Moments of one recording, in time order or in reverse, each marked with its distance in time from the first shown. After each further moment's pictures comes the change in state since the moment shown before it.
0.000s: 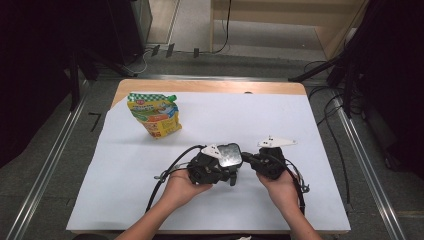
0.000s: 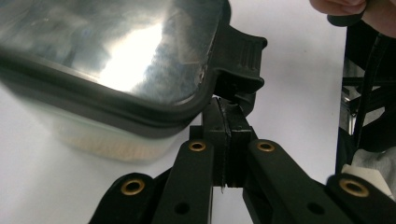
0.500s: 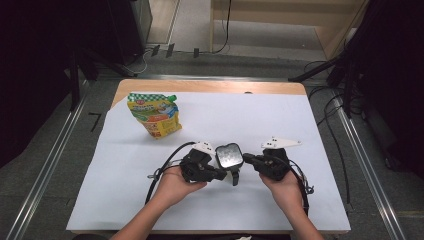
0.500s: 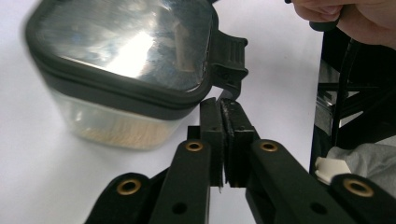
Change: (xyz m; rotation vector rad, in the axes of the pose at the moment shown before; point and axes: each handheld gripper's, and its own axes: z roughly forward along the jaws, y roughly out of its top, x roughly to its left) left arm 0.005 -0.002 -0.030 -0.008 -0.038 -0.004; right arm -0.001 -0.001 -0.012 -0.003 0.043 -0.015
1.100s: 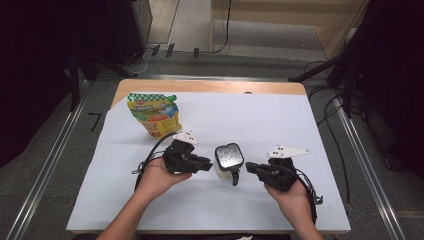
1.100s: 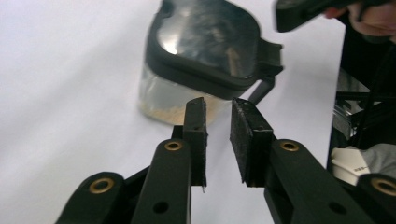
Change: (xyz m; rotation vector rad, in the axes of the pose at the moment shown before) left arm 0.025 -0.005 -0.037 -0.035 0.076 -0.039; right arm 0.016 -0.010 -0.026 0.004 0.047 -0.005
